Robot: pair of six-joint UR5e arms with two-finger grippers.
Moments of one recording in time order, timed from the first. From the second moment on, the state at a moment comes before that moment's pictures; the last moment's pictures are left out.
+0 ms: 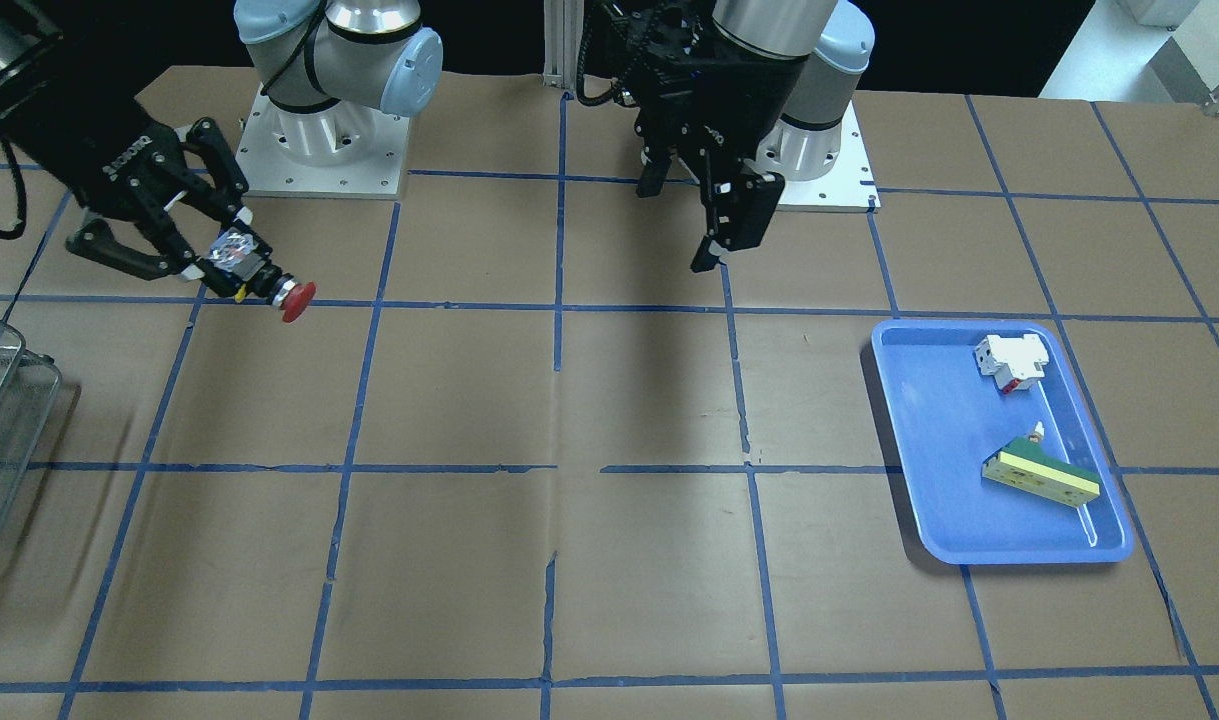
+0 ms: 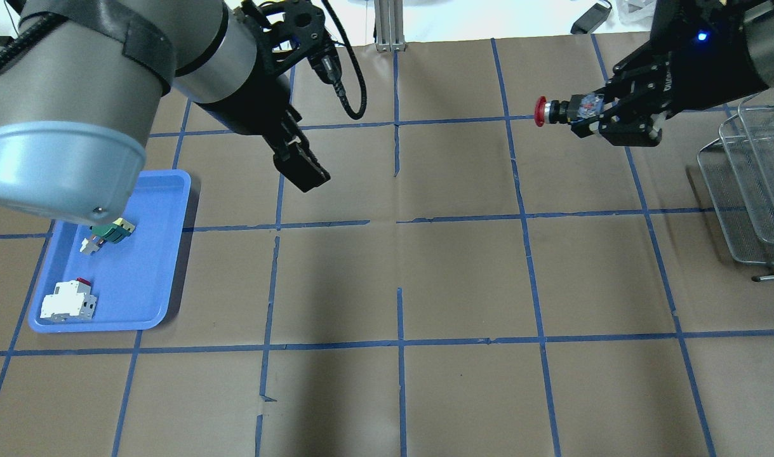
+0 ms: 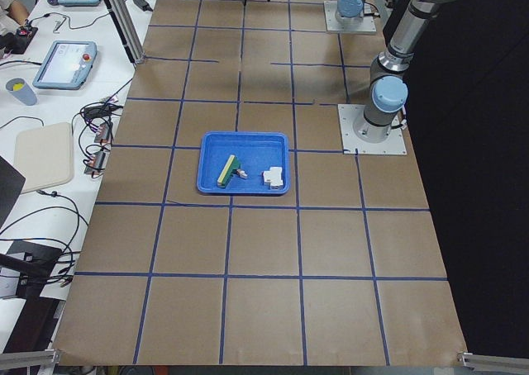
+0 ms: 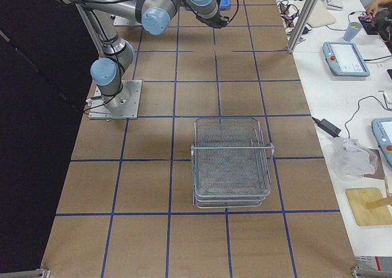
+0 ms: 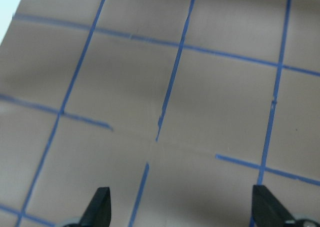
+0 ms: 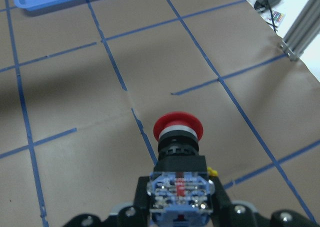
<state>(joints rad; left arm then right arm) -1.74 -1.52 -1.64 -1.37 1.45 0.88 1.19 -1.69 1.79 -1.73 -0.95 -1.51</state>
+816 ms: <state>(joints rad) -1.61 -1.50 -1.73 -1.40 1.57 0.53 0.99 -1.49 1.62 -1.72 -1.49 -1.41</state>
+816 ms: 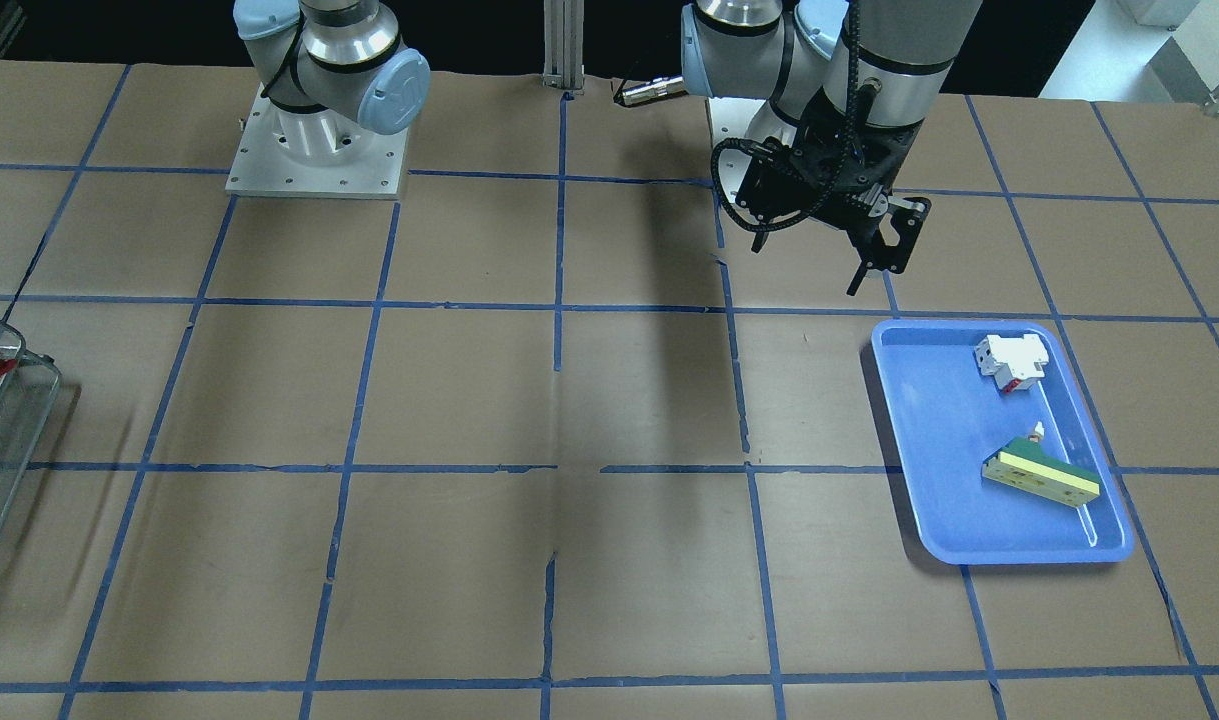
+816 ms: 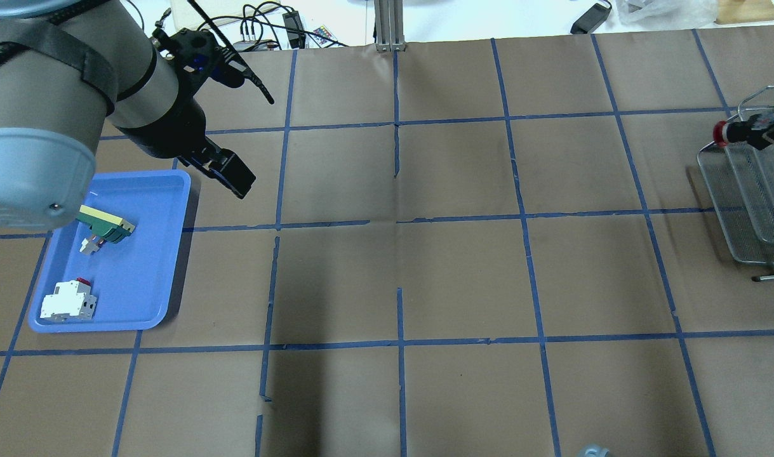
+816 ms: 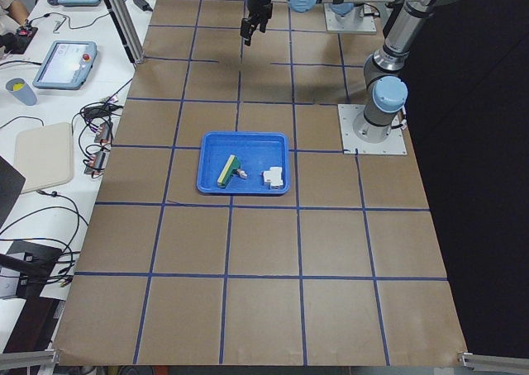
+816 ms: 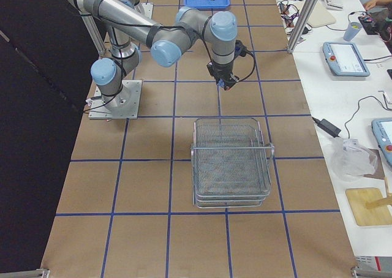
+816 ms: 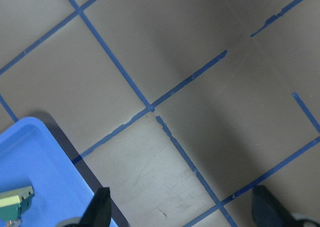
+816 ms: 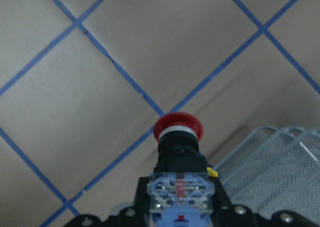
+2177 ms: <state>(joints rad) -1.60 -1.50 -1.74 -1.38 1.57 0.53 0.99 -1.24 1.43 -1.72 -1.88 -1.36</state>
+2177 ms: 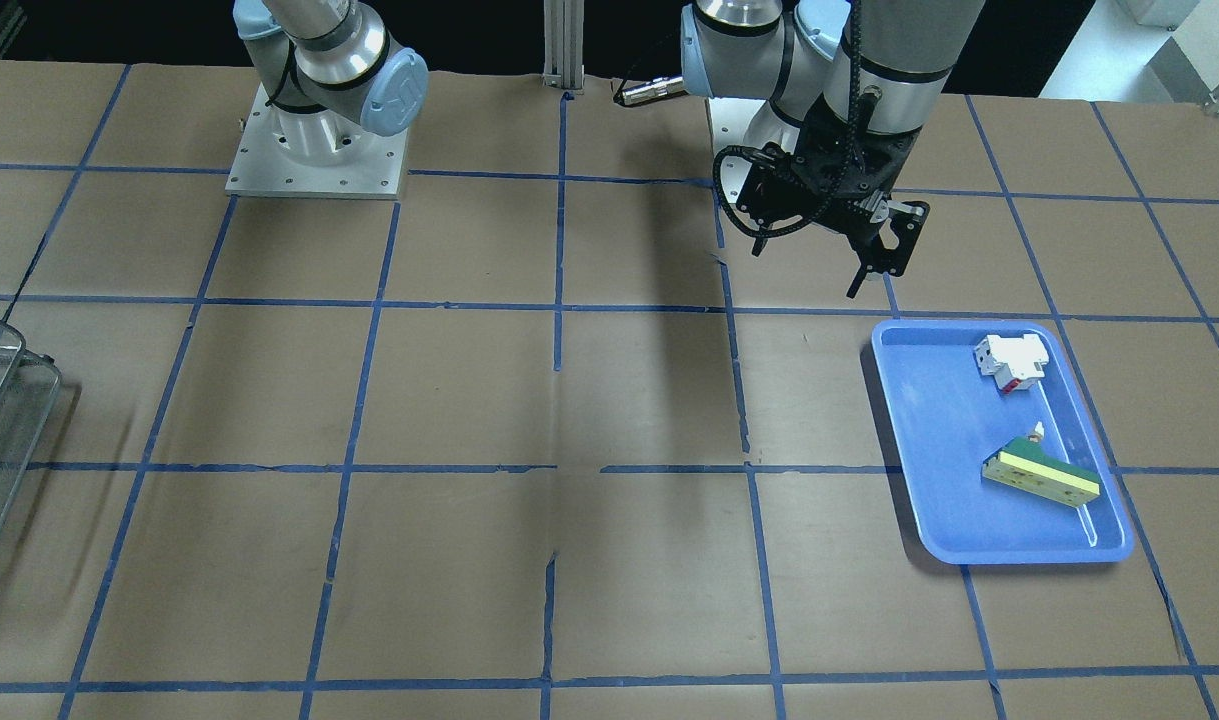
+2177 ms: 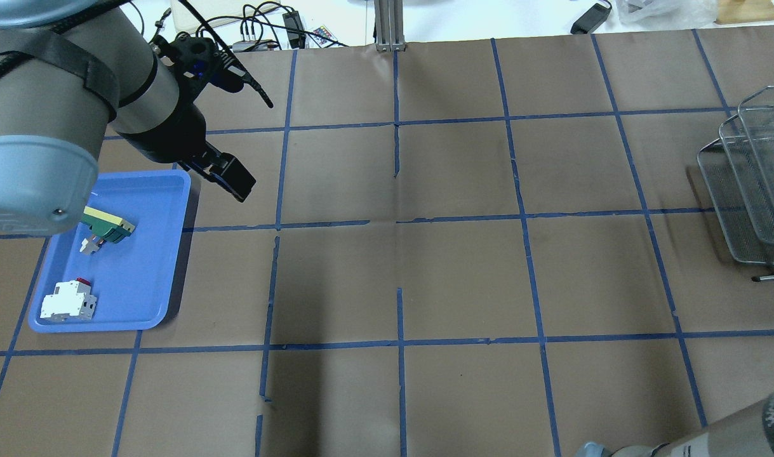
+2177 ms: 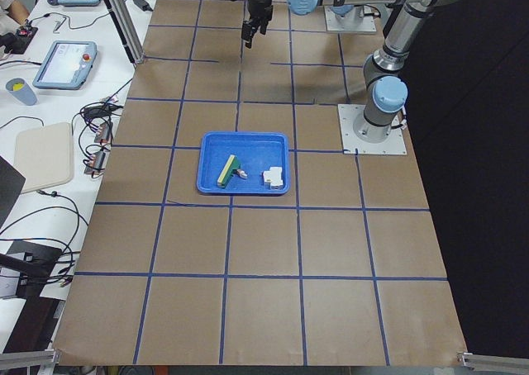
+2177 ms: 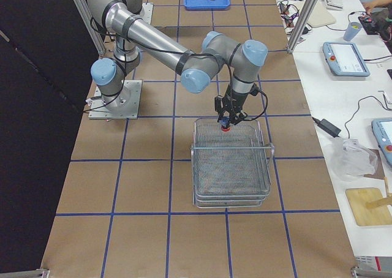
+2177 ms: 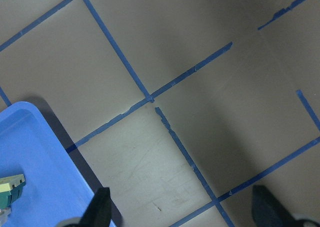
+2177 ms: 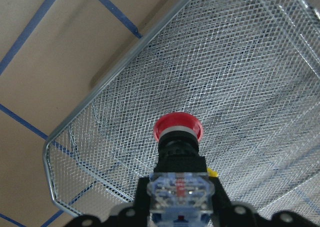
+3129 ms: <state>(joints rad) -1.60 -1.50 -1.74 -1.38 1.57 0.53 0.99 -1.21 1.43 -1.72 -1.88 -1.36</state>
